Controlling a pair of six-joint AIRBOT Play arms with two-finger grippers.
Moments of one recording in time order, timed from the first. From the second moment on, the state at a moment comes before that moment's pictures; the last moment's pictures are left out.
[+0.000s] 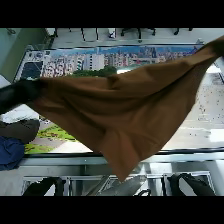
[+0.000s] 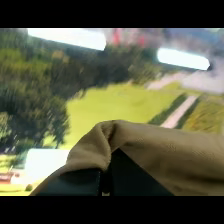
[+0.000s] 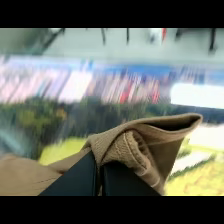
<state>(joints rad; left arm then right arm) -0.07 -0.79 1.20 -1.92 1.03 1.45 -0.23 -0.96 1.55 2.20 -1.22 -1.85</state>
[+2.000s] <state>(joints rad) 0.11 -1.72 1.31 -2.18 1.06 1.67 0.23 -1.39 0.69 2.44 -0.70 -1.73</state>
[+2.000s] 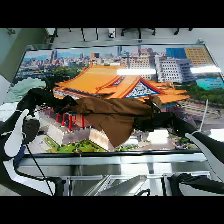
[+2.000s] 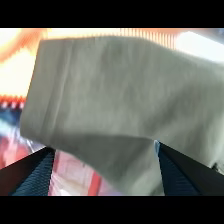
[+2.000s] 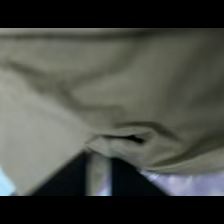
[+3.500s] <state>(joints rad) 0.11 -0.78 1.61 -2.16 1.13 1.57 -0.23 -0.90 1.95 2.33 -1.15 -1.93</state>
